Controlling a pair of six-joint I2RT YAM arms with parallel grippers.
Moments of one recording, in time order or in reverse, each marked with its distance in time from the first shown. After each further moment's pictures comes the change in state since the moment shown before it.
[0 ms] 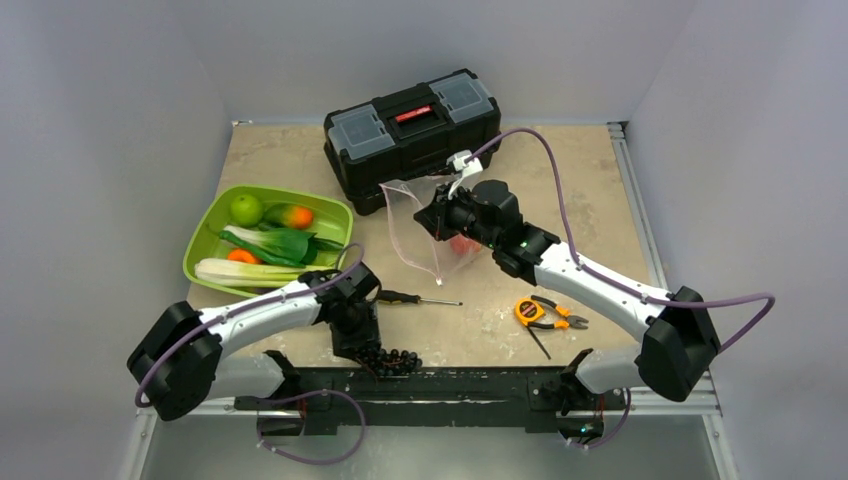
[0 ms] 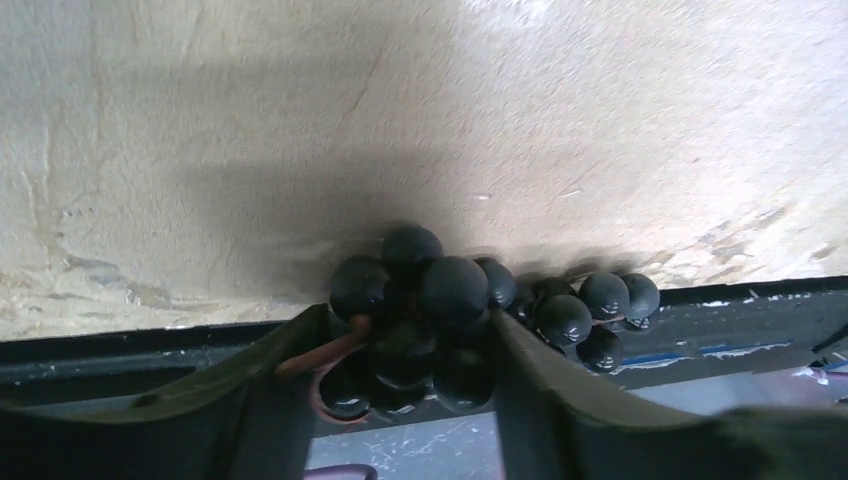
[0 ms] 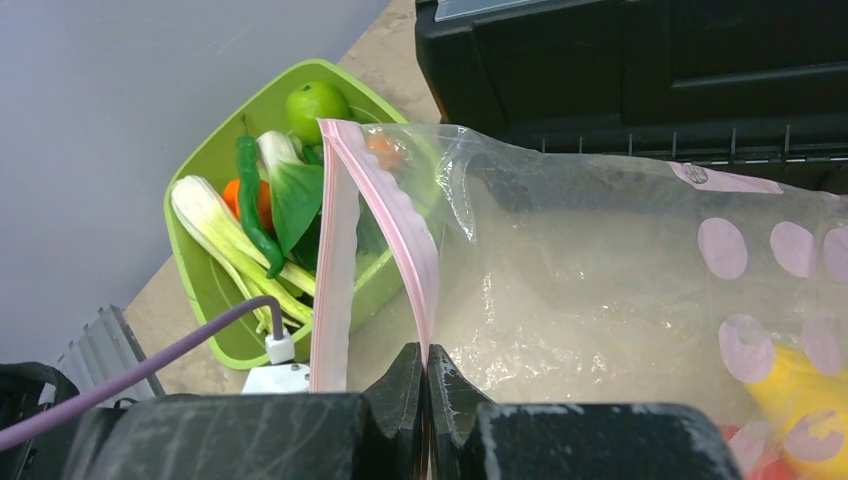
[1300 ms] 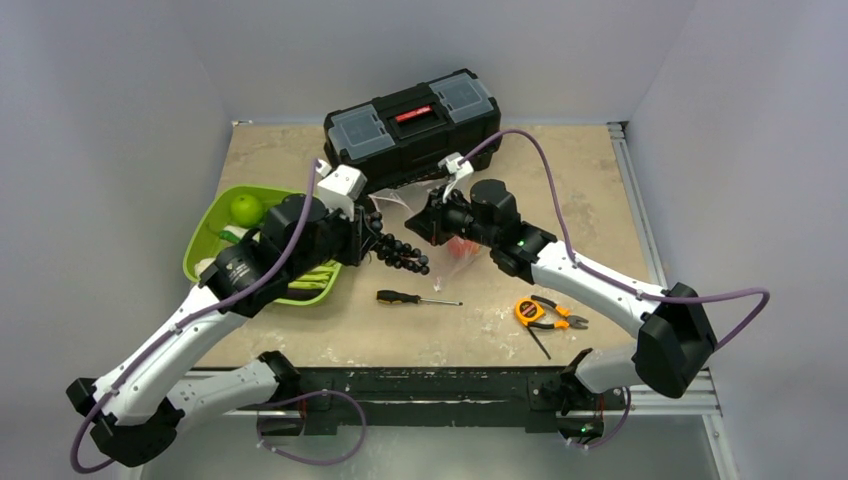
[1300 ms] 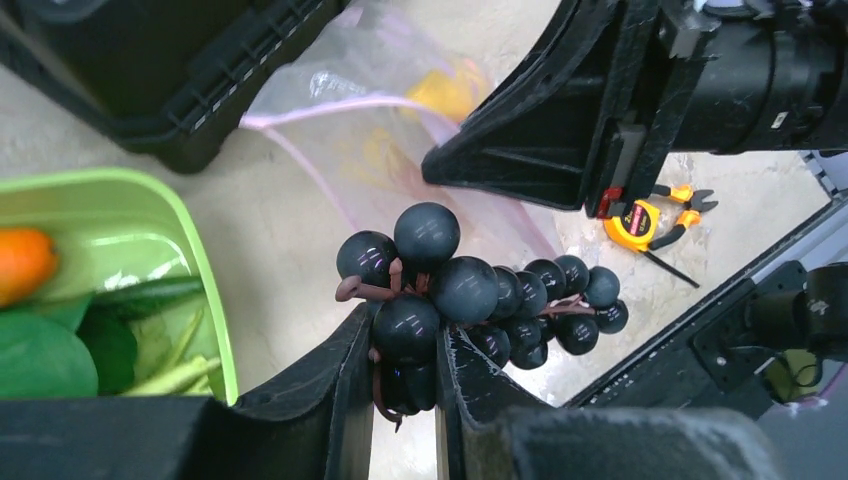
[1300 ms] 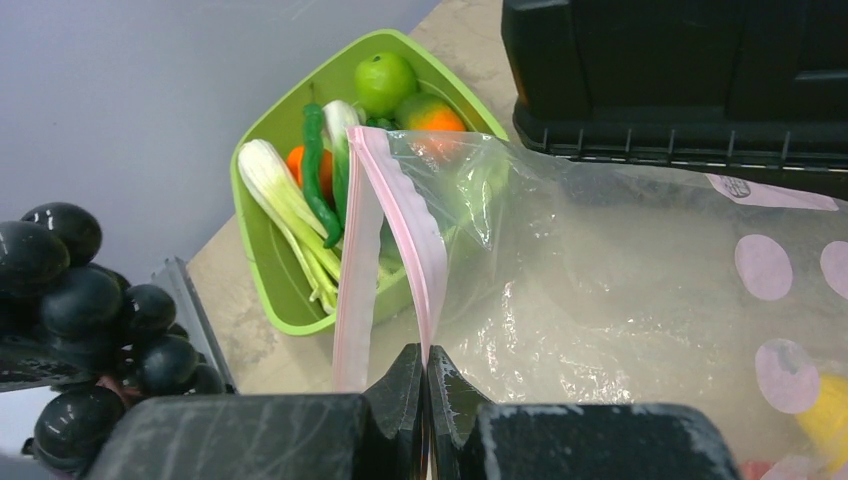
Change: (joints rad) left arm 0.024 -0.311 0.594 0.040 -0.290 0.708; right arm 0.000 0.022 0.000 0.031 -0.137 0.000
